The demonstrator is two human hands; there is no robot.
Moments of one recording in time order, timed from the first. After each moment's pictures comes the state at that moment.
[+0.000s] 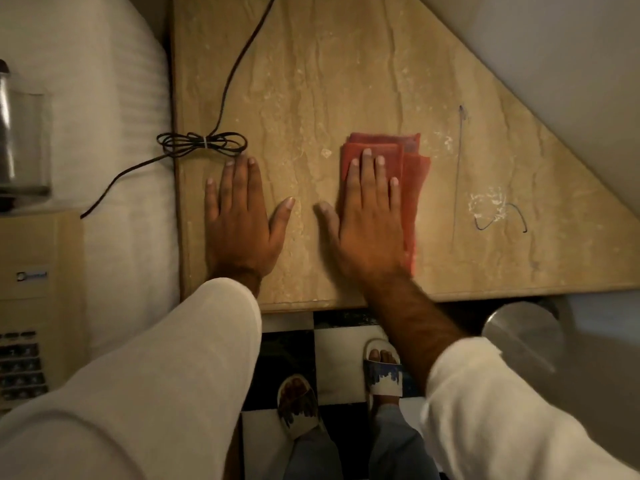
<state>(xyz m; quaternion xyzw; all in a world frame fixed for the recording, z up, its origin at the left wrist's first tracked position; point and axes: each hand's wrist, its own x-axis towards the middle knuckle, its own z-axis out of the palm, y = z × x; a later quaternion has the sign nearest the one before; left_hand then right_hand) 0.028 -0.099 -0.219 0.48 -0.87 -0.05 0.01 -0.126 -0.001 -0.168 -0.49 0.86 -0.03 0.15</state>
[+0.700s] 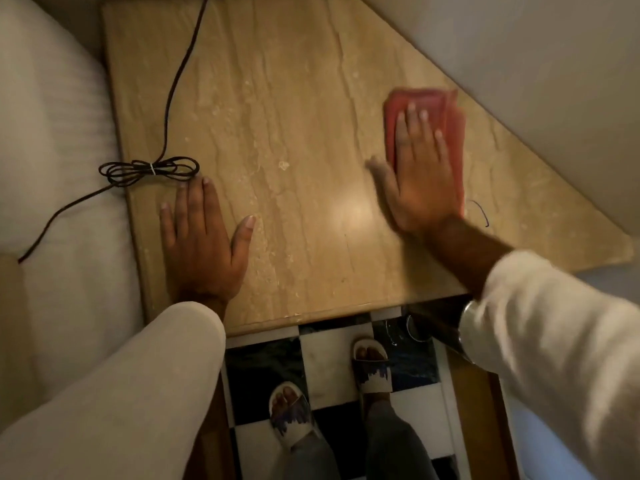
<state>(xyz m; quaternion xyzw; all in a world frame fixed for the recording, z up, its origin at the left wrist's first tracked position) 0.030 -0.101 -0.232 0.48 -0.88 -0.03 0.05 -0.269 0.014 -0.183 -0.47 0.87 -0.02 0.12</state>
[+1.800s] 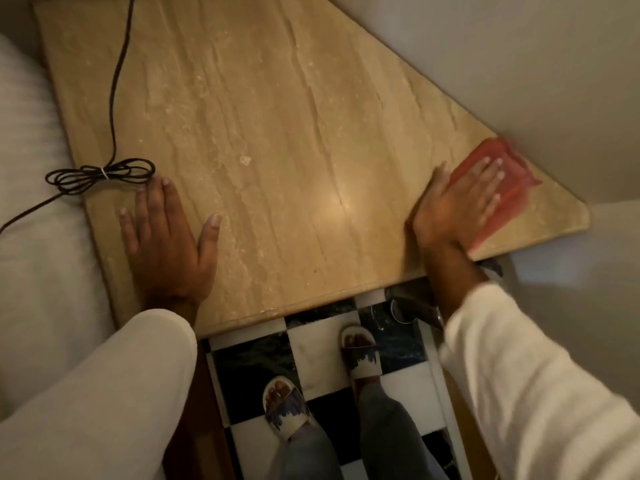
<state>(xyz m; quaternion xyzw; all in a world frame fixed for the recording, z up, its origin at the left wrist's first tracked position) 0.028 -0.097 -0.228 0.48 -0.87 -0.04 0.06 -0.276 0.093 -0.186 -0.05 1.00 -0.05 0.06</state>
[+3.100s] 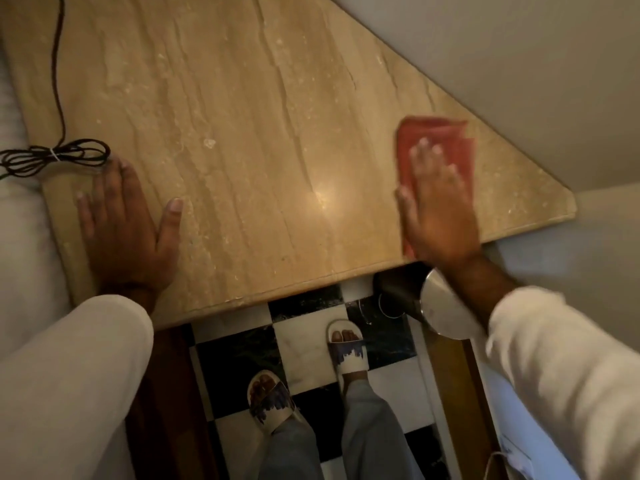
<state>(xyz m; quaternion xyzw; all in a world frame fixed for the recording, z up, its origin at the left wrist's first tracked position) 0.026 -0.098 -0.227 0.48 -0.87 -0.05 0.08 -0.306 0.158 -0.194 -0.43 0.90 -0.05 0.09</state>
